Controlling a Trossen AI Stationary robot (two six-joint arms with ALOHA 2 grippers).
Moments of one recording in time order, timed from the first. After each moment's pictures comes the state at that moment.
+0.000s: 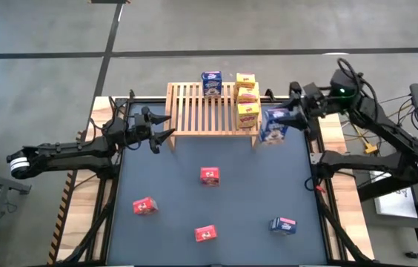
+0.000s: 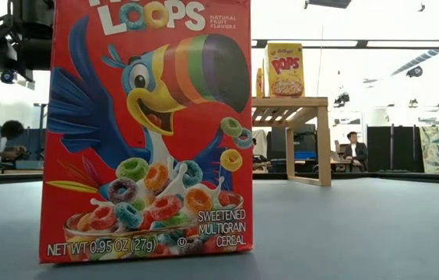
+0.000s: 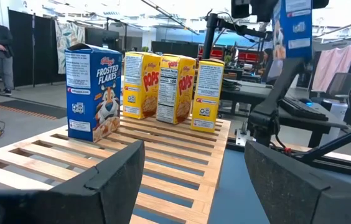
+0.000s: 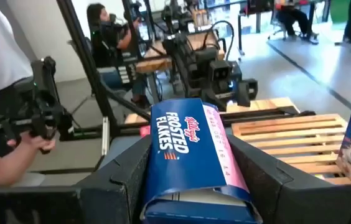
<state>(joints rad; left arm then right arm) 0.44 0.82 0.23 0.69 0.12 -0.10 -0.55 0.90 1.21 -0.48 -0.73 0.05</state>
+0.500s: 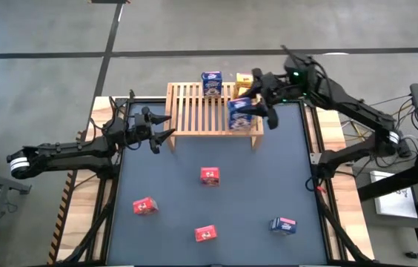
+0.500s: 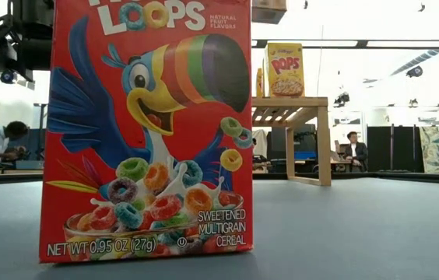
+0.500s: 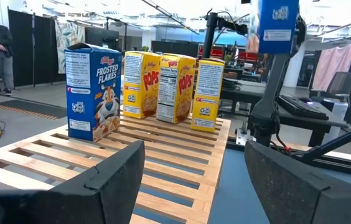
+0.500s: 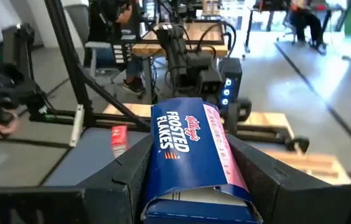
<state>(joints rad) 0.44 0.82 0.23 0.69 0.12 -0.10 -0.47 1.30 1.51 -0.43 -0.68 -0.14</state>
